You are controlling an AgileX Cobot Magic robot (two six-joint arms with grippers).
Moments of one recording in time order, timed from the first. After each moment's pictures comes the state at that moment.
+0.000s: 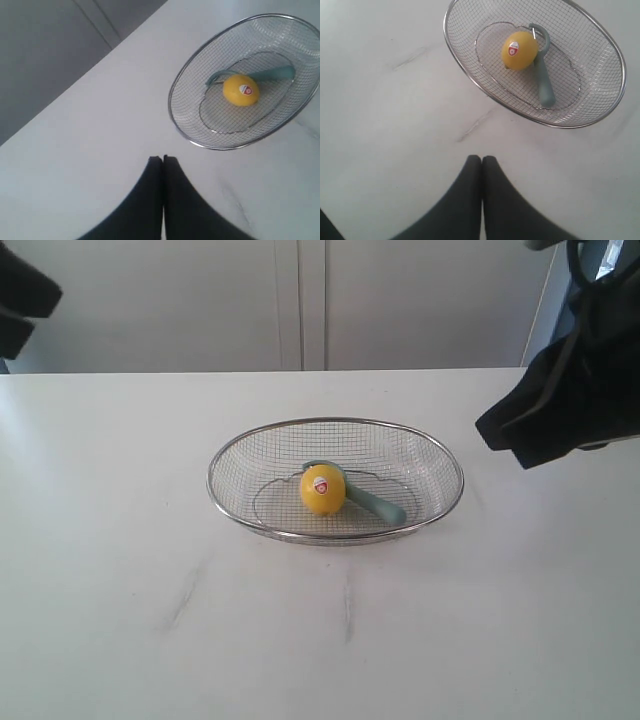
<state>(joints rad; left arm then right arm) -0.49 1.07 -1.24 -0.01 0.87 0.39 0.39 1.10 -1.15 0.31 1.07 -0.42</state>
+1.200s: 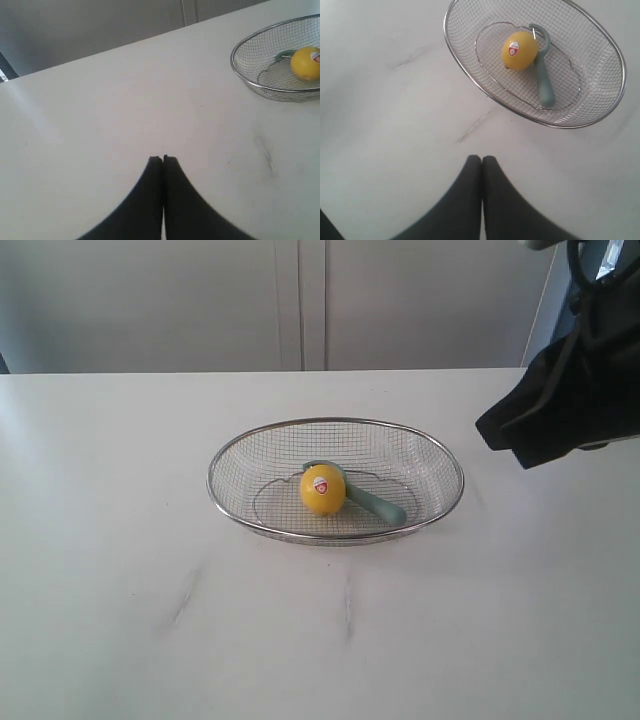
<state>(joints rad) -0.15 0.12 -0.36 -0.08 0.65 0.26 0.39 1.10 -1.15 0.31 1.07 -0.42</state>
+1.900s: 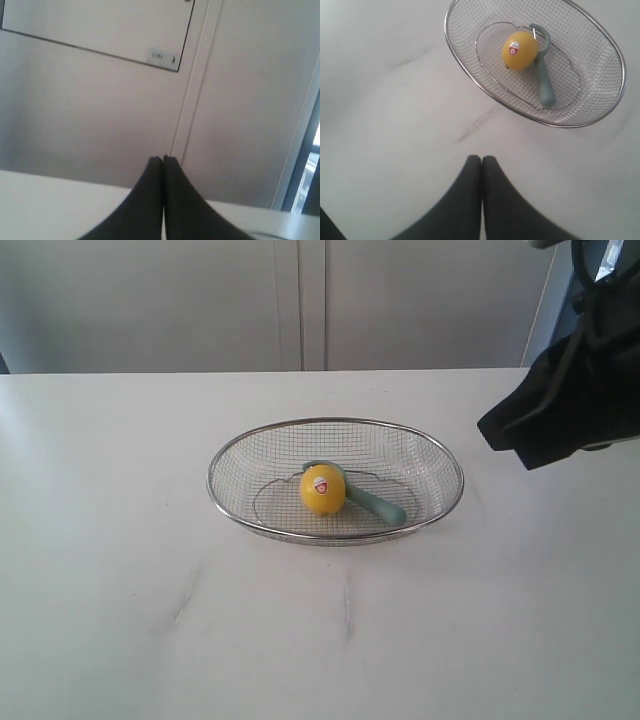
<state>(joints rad) -0.15 0.01 -0.13 -0.11 -0.06 -0.15 0.39 1.09 -1.15 0.31 1.07 -0.42</state>
